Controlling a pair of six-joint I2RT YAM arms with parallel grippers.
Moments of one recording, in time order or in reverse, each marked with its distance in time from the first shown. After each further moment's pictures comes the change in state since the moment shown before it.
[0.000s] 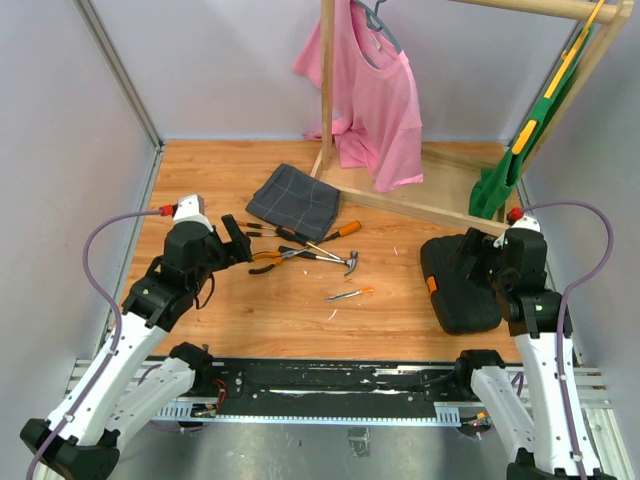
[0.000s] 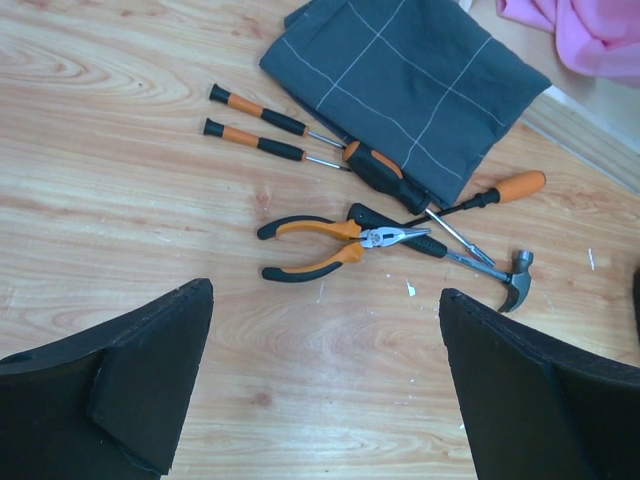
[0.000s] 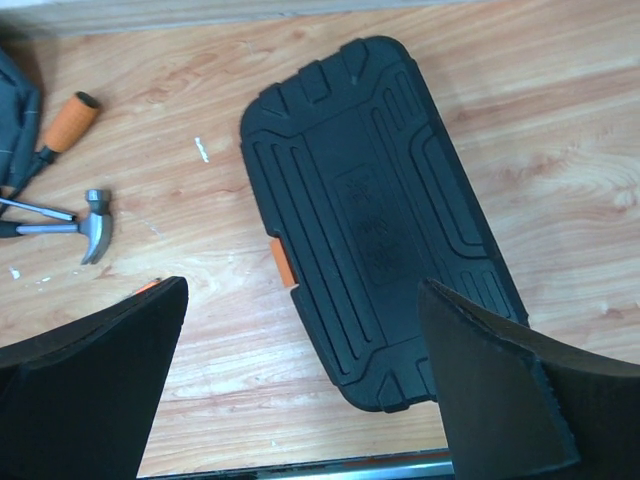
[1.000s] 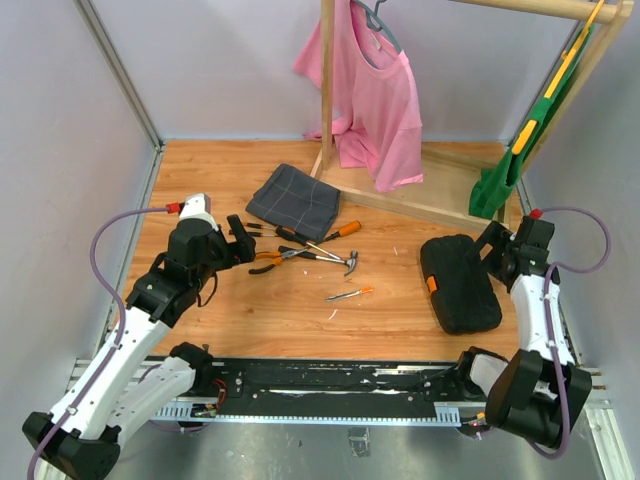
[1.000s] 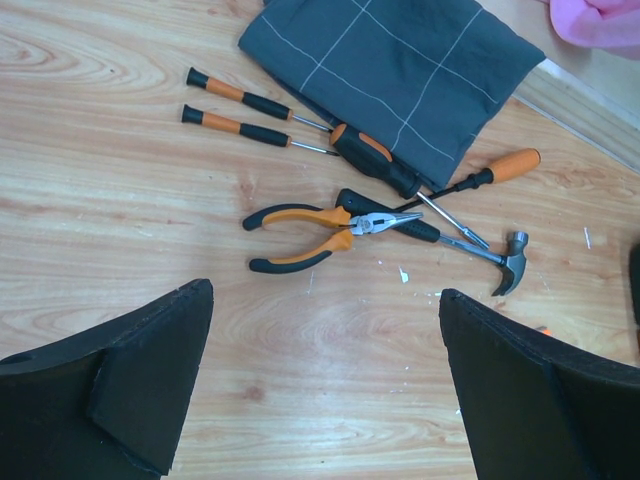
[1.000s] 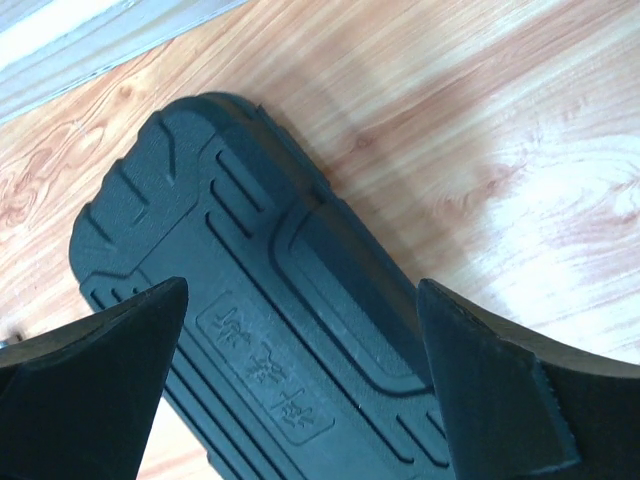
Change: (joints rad) left arm 0.004 0.018 0.000 0.008 0.052 0.006; right arm -0.352 0.388 -0.158 0.340 -0.130 0.026
